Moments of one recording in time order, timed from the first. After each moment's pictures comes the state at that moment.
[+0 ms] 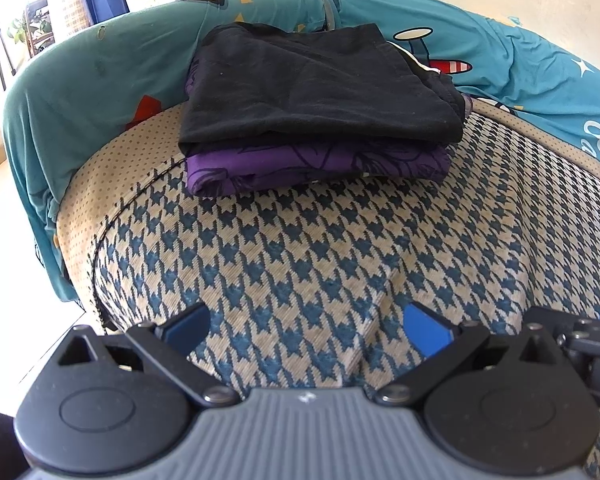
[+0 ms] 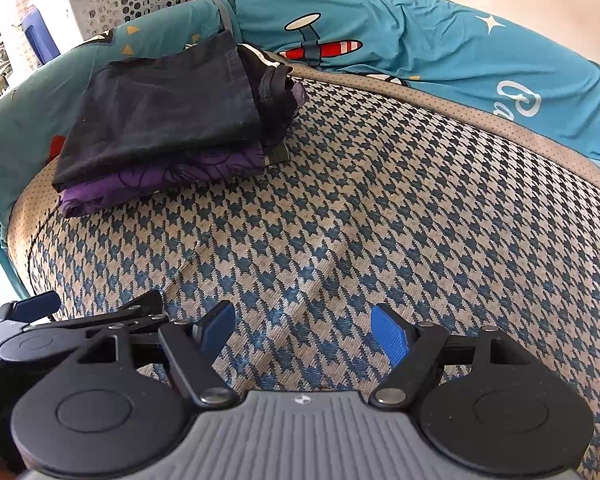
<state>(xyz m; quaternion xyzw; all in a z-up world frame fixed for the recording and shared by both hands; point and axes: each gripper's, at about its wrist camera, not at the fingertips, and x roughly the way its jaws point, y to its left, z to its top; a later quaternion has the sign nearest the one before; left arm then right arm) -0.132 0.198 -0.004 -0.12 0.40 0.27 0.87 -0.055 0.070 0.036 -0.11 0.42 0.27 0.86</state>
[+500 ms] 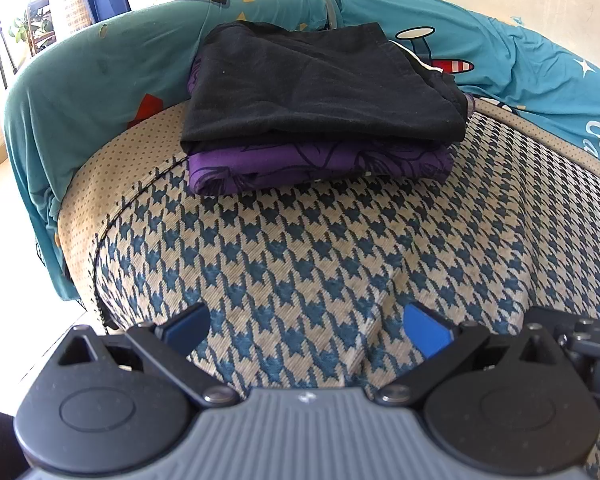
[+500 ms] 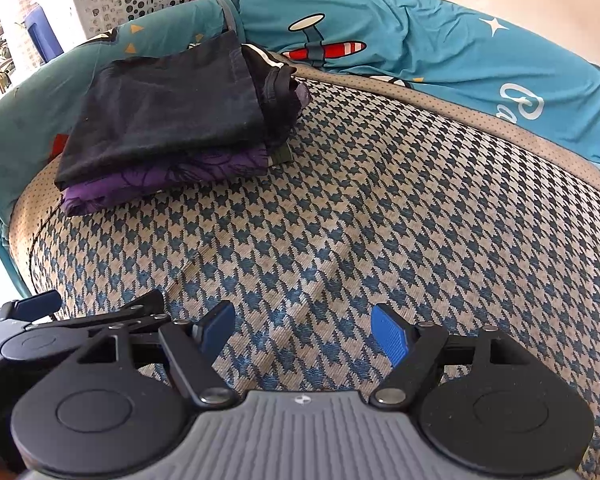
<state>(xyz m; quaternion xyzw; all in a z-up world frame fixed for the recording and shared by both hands) -0.133 0.198 -0.005 -0.12 0.40 0.27 0.87 -0.056 0.072 0.036 -0.12 0.42 0.27 0.86</state>
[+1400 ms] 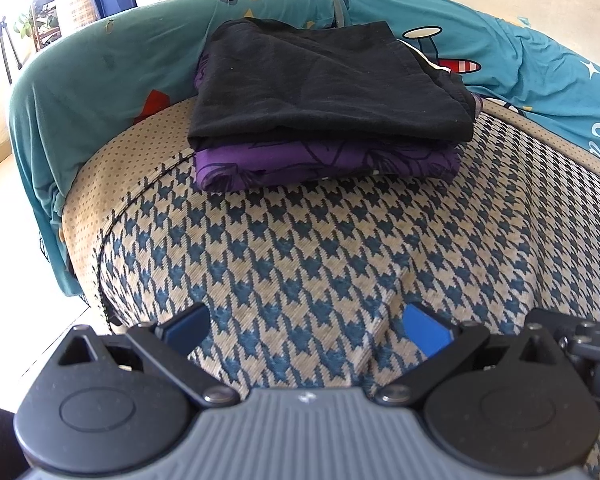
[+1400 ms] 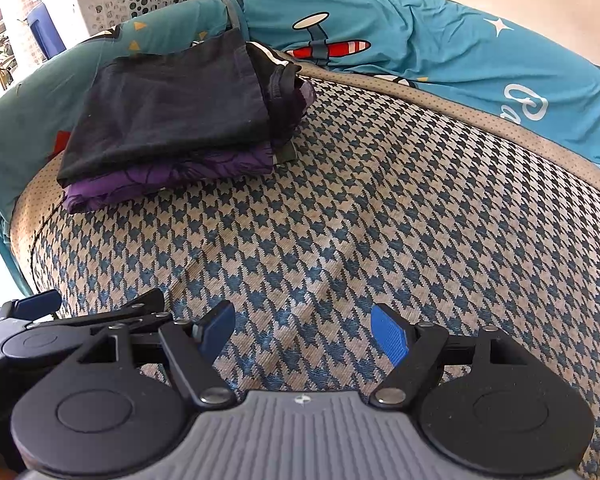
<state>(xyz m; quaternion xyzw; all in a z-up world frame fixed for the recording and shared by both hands) -0.128 0.205 -0.001 -0.12 0.40 0.28 0.86 -0.058 0.075 0.036 -0.12 0.42 0.28 0.86</state>
